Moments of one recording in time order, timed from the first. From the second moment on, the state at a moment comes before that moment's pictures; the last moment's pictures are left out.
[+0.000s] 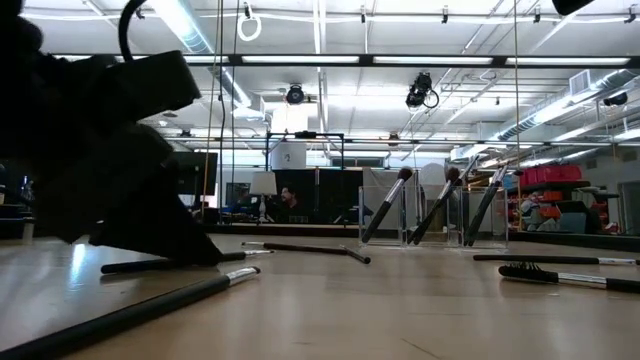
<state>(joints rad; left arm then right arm) -0.72 2.02 1.03 -0.45 -0.89 -1.23 0.83 1.60 0.95 0.02 0.68 0.30</state>
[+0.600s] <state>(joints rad) -0.72 2.01 0.74 0.09 -1.02 -1.09 0.81 1.60 0.95 0.05 0.67 0.25</state>
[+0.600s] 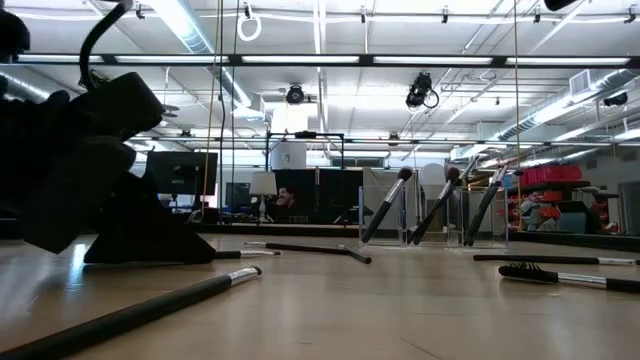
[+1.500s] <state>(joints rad) -0.69 1.87 0.65 0.35 -0.95 -0.70 0.74 1.60 0.75 0.24 0.67 0.46</state>
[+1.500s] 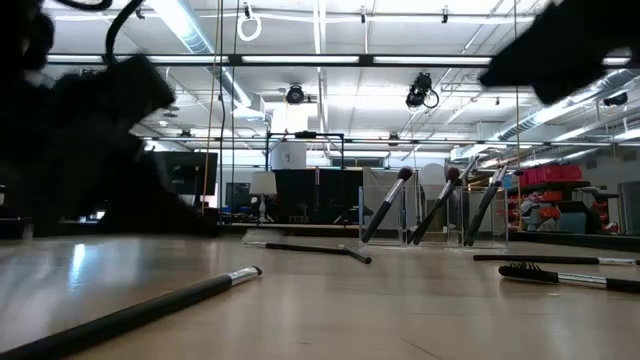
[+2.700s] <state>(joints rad) -0.57 1.84 0.76 1.07 -0.58 -0.12 0.67 1.97 0.75 1.38 0.73 -0.18</state>
